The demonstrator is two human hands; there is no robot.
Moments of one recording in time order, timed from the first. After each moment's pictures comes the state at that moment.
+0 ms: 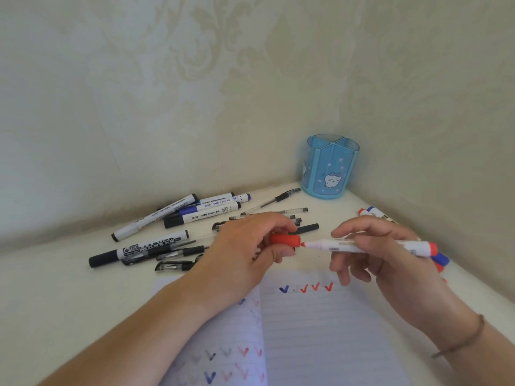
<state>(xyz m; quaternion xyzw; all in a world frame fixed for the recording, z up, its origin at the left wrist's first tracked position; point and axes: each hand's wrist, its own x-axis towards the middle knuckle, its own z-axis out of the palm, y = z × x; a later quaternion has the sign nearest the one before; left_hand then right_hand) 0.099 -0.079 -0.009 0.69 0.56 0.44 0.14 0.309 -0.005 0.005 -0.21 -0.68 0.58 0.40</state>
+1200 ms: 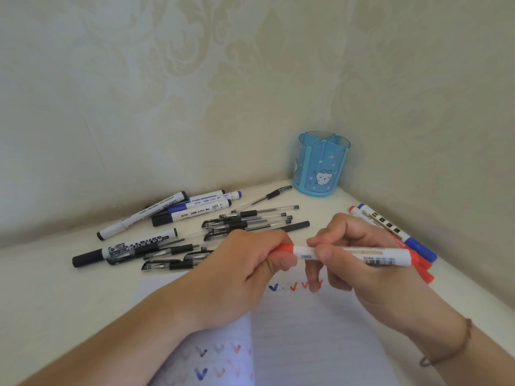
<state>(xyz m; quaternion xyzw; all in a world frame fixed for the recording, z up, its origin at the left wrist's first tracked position) 0.110 -0.088 0.001 0.77 0.48 0.39 0.14 0.298 -0.023 0.009 -0.15 -0.71 0.58 0.38</state>
